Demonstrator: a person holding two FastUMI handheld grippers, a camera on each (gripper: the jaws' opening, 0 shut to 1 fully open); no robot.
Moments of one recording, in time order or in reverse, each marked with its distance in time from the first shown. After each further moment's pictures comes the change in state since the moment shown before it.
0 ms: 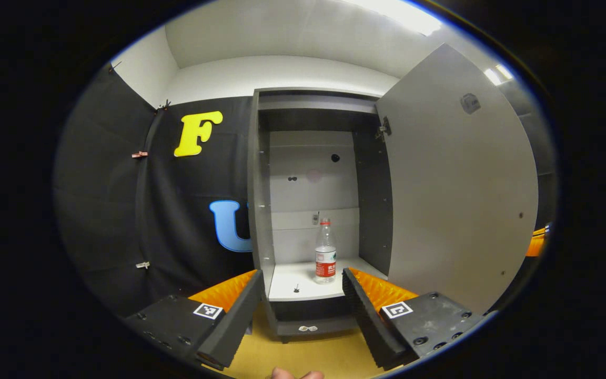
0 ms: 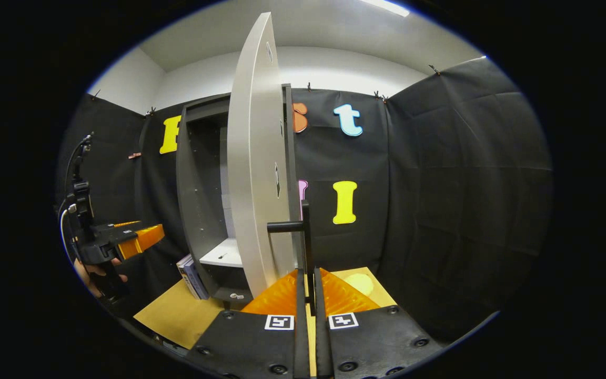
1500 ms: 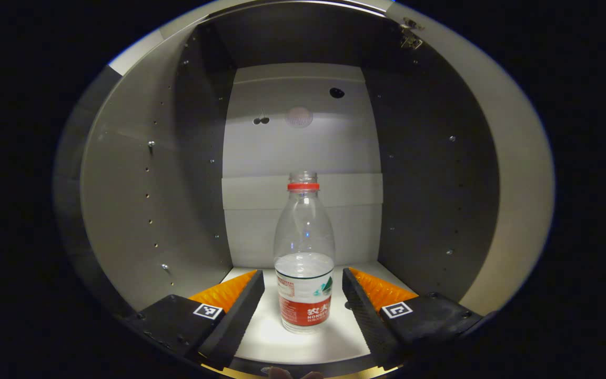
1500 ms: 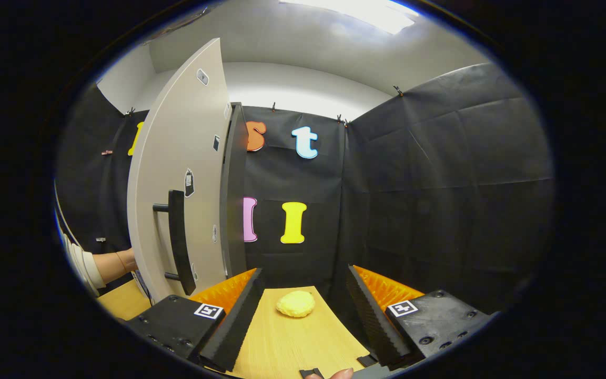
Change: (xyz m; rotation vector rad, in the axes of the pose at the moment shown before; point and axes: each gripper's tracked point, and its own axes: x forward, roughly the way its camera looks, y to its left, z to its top) left arm 0.313 -0.044 -0.103 -0.011 0.105 0.074; right arm -0.030 -0.144 0.004 -0.083 -0.150 -0.216
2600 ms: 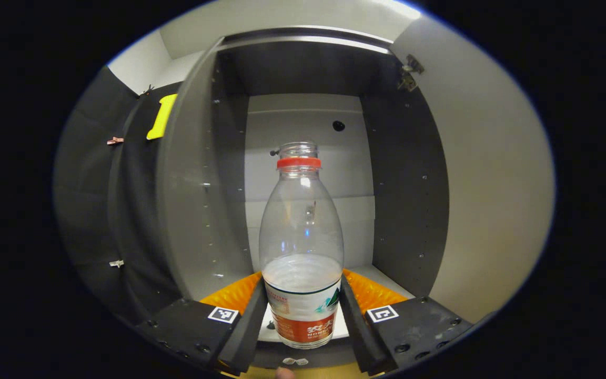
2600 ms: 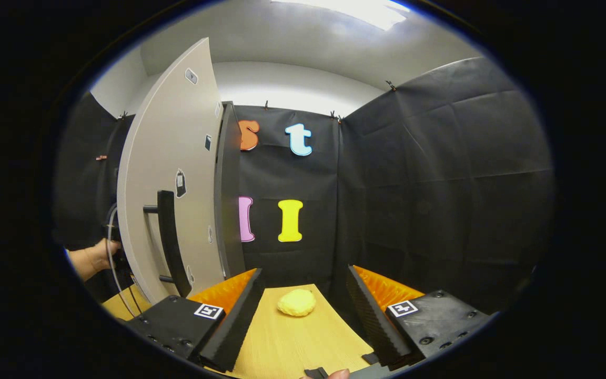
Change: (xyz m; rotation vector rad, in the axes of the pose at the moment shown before) left arm -0.125 0.044 0.043 0.011 -0.087 -0.038; right arm 0.003 -0.001 -0.008 0.033 0.031 -0.025
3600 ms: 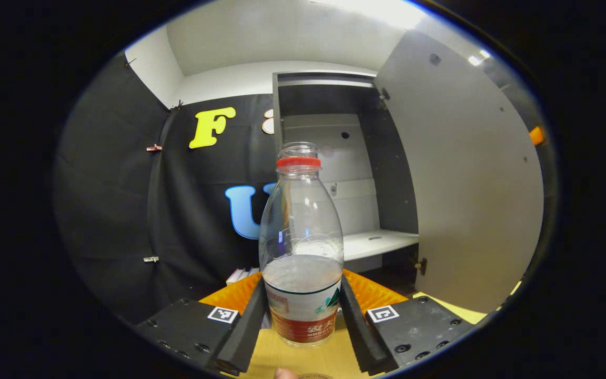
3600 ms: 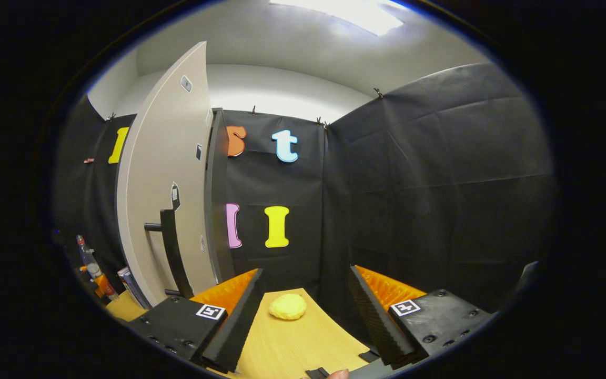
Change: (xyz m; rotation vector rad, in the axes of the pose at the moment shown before) left arm -0.211 0.076 -0.131 0.088 -0.080 0.023; right arm -0.012 0.002 0.027 0.009 -0.048 -0.106
